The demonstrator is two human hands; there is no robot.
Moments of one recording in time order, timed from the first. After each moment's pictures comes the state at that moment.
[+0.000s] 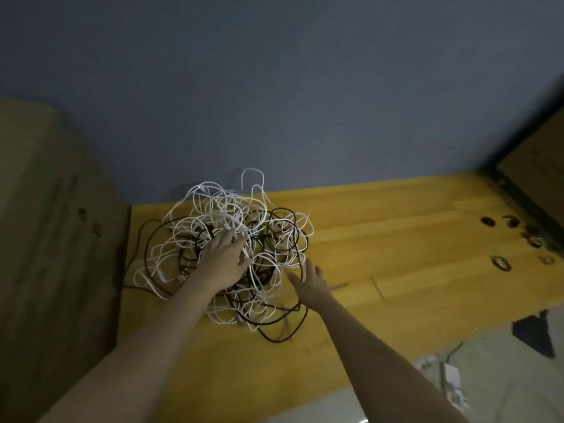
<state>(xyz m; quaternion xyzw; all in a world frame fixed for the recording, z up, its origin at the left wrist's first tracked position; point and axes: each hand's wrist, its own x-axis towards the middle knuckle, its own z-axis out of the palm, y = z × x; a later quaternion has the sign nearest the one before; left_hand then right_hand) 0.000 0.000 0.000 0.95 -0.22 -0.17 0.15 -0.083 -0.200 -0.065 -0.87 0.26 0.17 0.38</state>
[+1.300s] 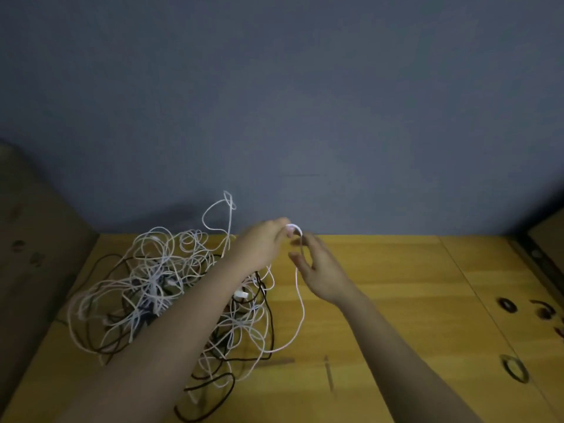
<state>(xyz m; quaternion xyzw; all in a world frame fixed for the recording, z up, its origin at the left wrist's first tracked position) 0.060 -0.253 0.103 0.93 -0.23 0.00 0.29 0.010 -0.411 0.063 -0.92 -0.10 -0.04 0.37</state>
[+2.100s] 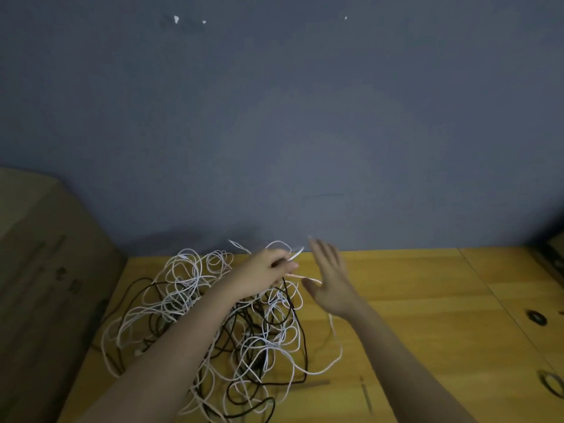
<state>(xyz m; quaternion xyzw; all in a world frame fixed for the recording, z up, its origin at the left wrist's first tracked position) 0.065 -0.170 0.105 0.86 -0.24 -0.17 0.41 0.033 -0.361 0.047 -0.96 -0.06 -0.02 0.29</state>
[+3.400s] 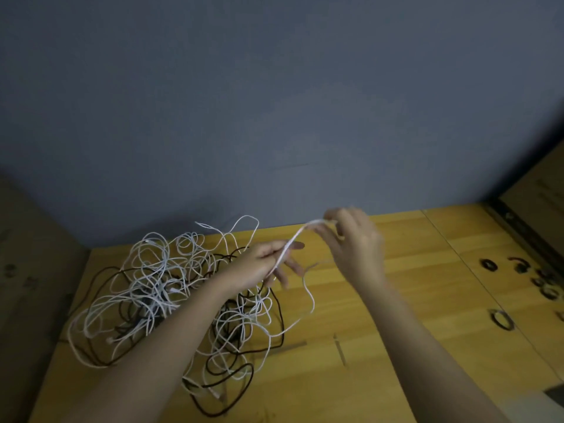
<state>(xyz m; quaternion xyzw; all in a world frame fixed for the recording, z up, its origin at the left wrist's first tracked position) 0.015 -0.216 0.105 0.72 -0.22 -0.31 0.58 -0.026 -0.400 0.114 -0.89 -0.05 -0.42 0.19</state>
